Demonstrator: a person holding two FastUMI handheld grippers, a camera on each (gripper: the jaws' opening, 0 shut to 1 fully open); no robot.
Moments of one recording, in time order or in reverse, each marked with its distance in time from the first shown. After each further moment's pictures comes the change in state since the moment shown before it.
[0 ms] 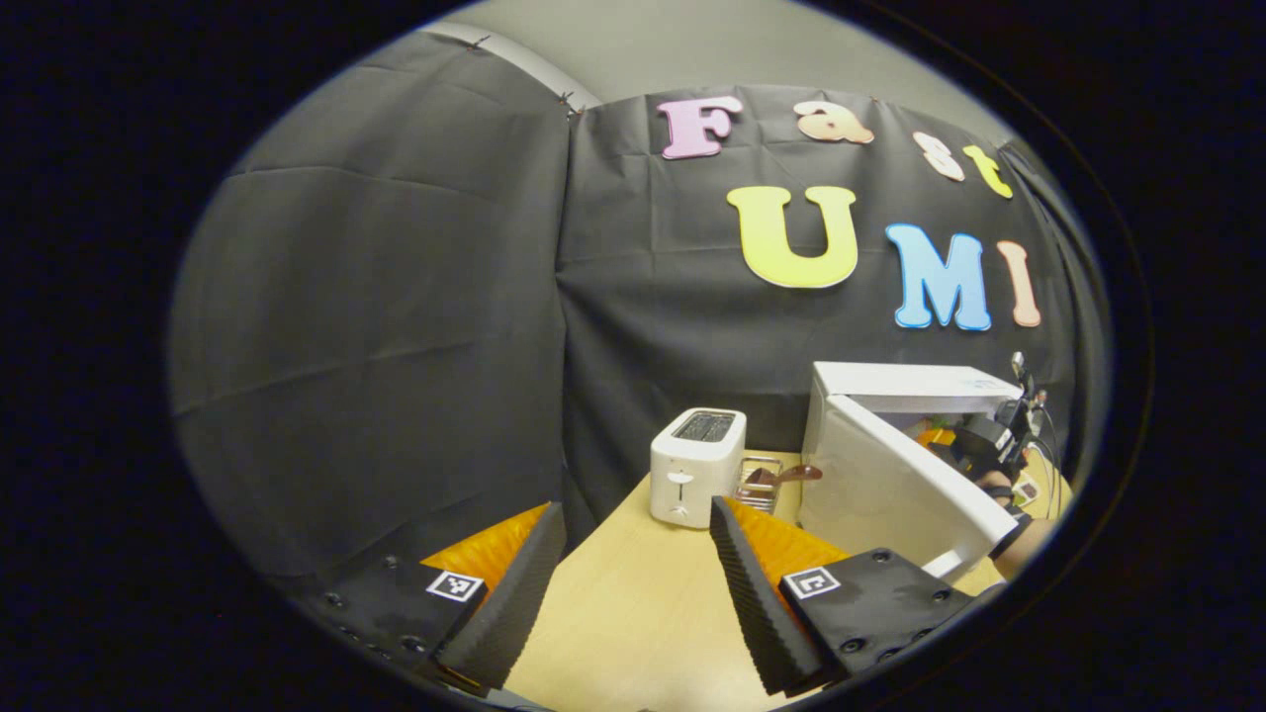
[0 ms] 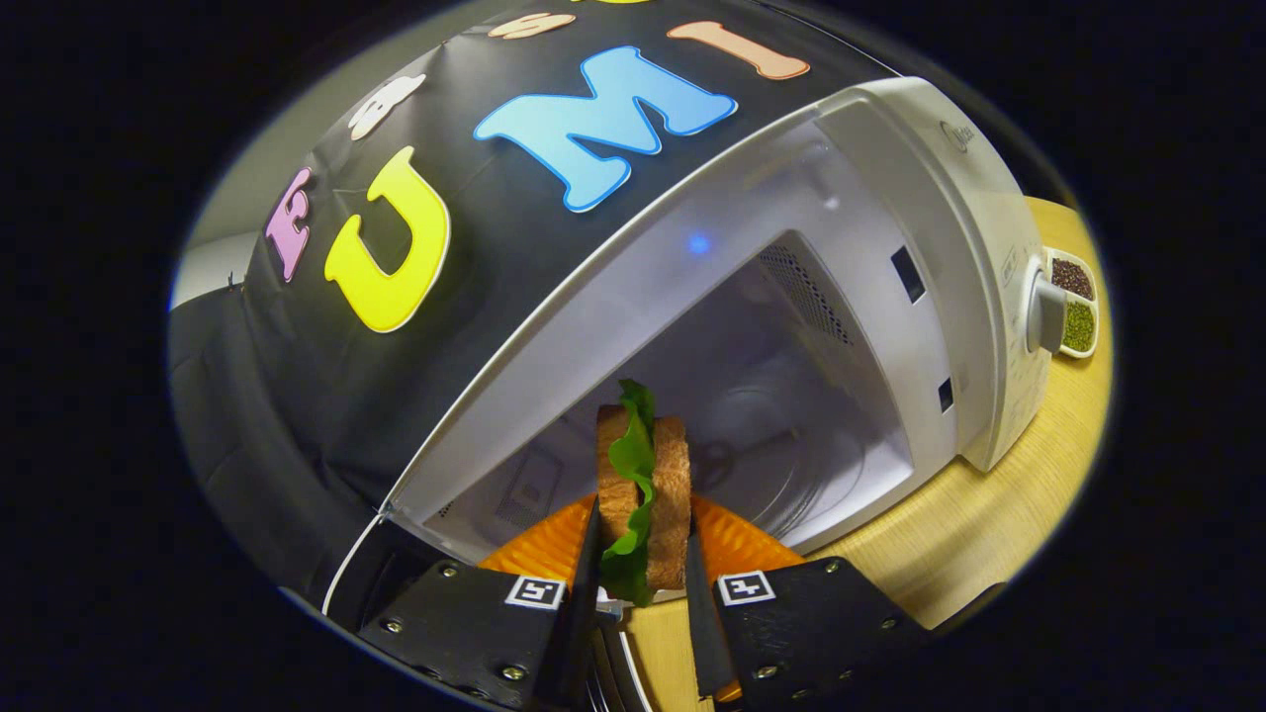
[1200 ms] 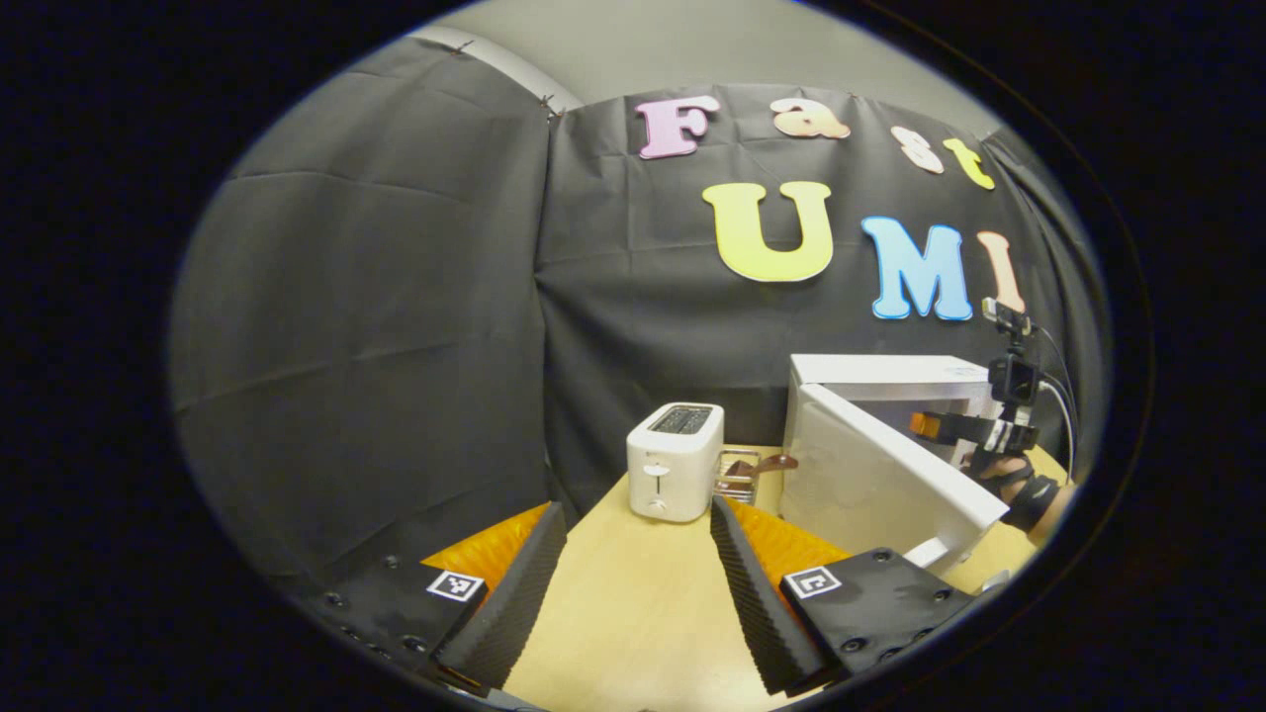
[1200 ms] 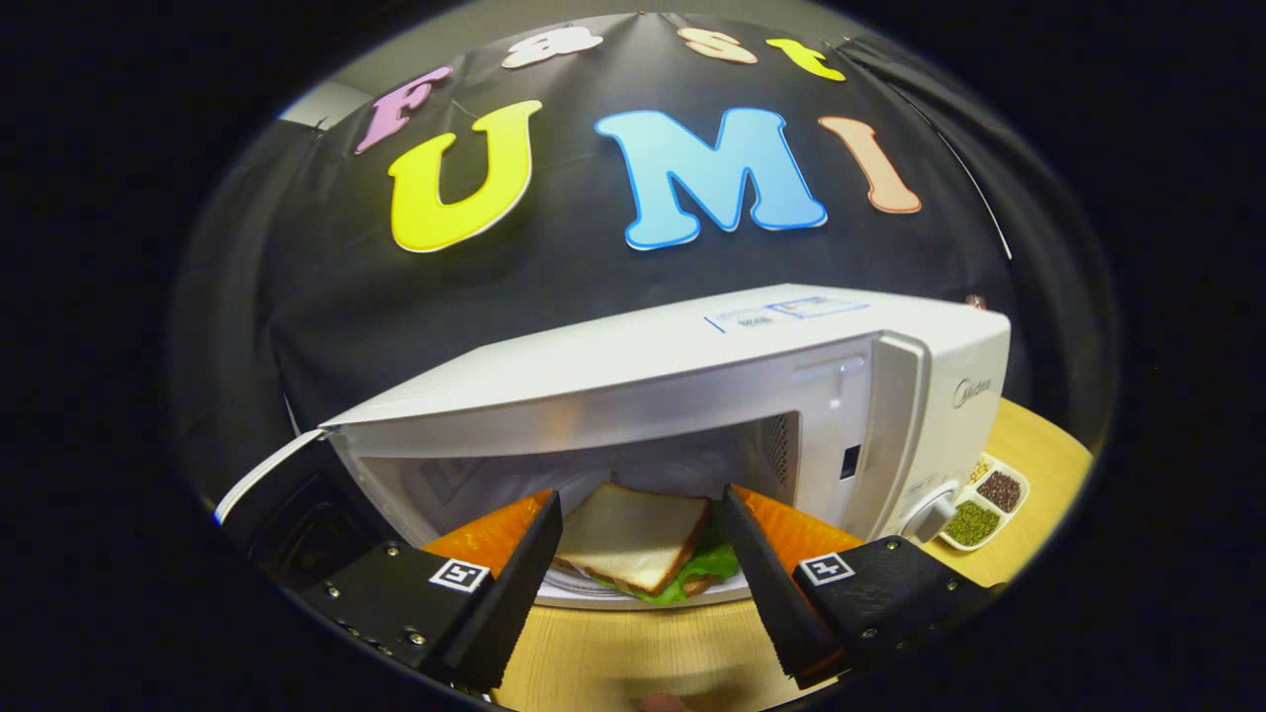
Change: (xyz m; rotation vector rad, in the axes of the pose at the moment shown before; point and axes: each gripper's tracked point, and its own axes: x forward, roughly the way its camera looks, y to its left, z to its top) left arm -0.009 -0.038 -0.010 0.012 -0.018 -0.062; right arm -0.070 -0.003 0.048 -0.561 -0.111 -0.117
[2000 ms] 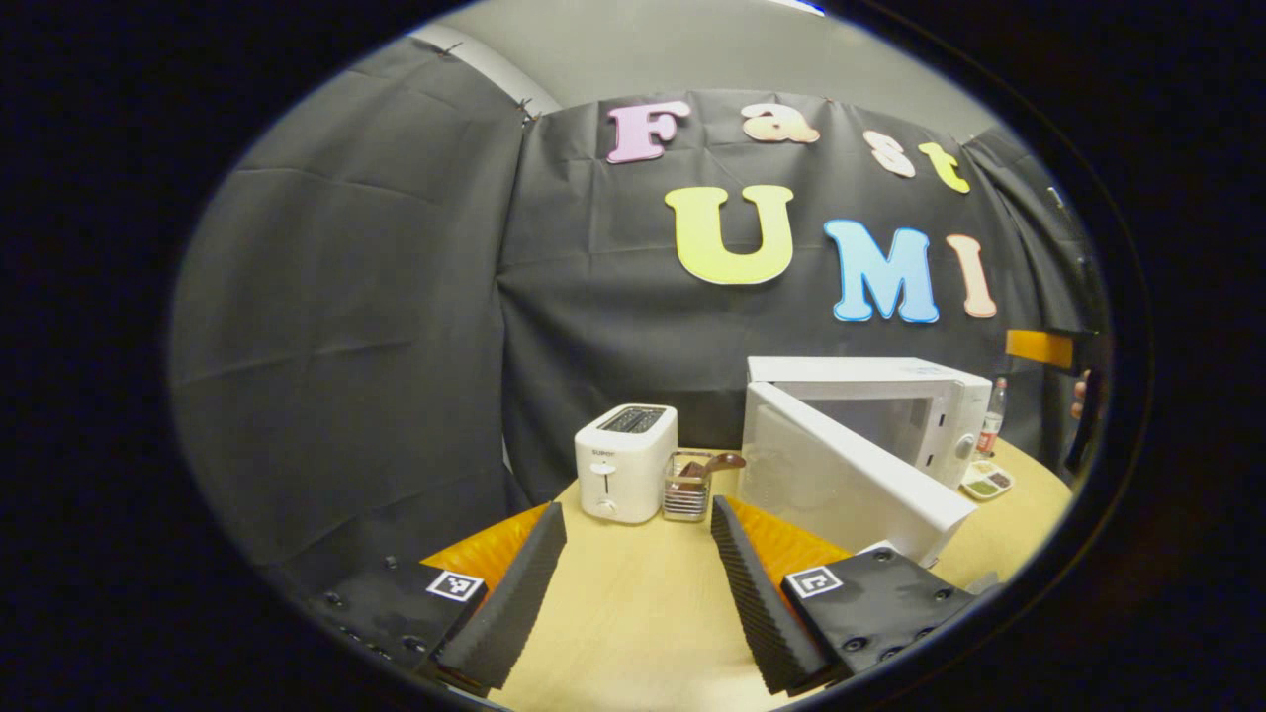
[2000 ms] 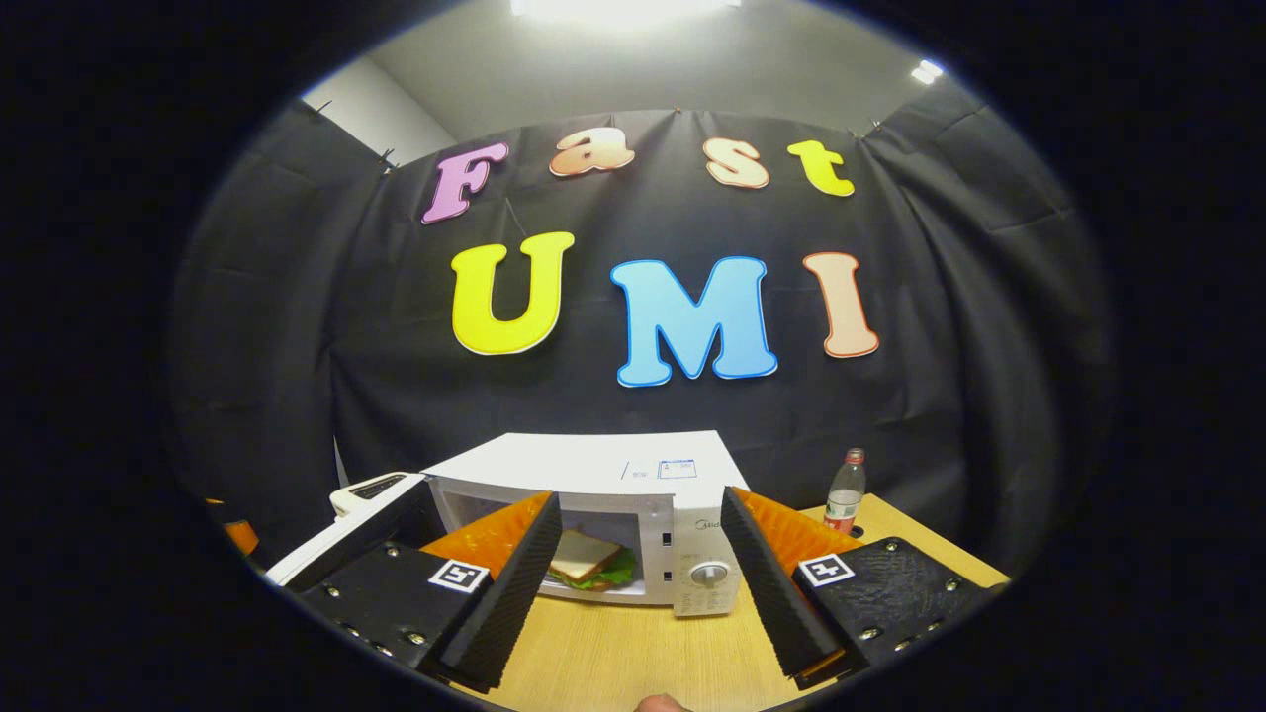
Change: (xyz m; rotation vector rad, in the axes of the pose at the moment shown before) left arm 0.004 -0.048 -0.013 -0.007 -0.027 -0.077; right arm -0.201 -0.078 0.111 -0.113 -0.237 0.009
